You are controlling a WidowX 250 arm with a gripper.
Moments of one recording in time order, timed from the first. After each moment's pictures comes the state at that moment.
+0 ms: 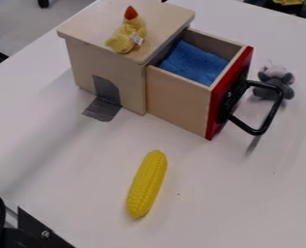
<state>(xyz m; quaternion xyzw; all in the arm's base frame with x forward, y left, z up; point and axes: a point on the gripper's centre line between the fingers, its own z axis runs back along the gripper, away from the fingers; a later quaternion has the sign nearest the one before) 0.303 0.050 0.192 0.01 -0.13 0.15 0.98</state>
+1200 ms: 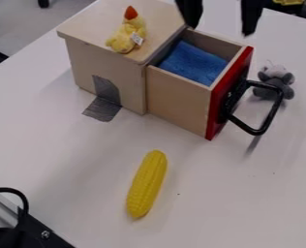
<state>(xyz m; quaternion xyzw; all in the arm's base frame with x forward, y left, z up) 0.278 -0.054 0.181 -0.05 -0.16 0.05 0.98</state>
